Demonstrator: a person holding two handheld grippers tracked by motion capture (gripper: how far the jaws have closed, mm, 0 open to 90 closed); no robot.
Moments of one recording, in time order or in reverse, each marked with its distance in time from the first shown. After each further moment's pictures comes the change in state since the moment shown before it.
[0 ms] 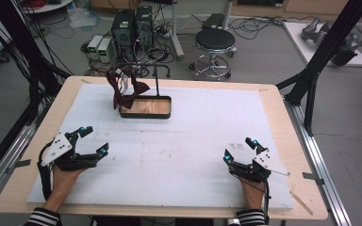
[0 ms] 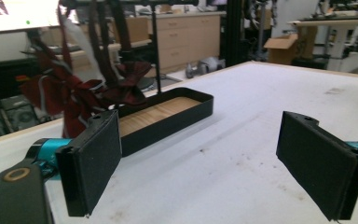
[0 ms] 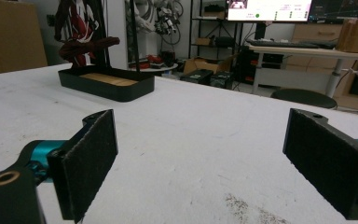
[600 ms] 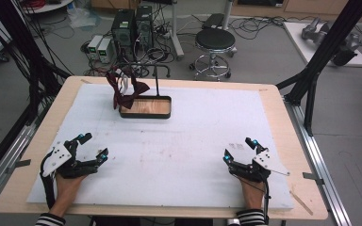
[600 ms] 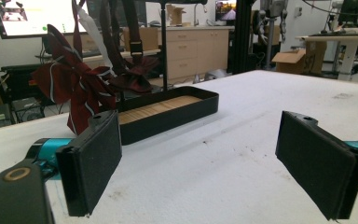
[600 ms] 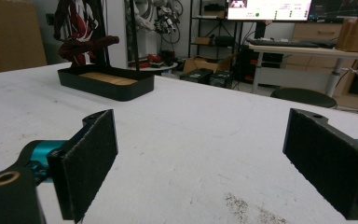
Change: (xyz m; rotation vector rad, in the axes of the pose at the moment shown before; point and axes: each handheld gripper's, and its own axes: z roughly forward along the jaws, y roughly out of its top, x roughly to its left) left arm -0.005 -0.025 -0.005 -0.059 0.020 -0.051; right arm 0.000 0.000 0.000 0.006 0.000 0.001
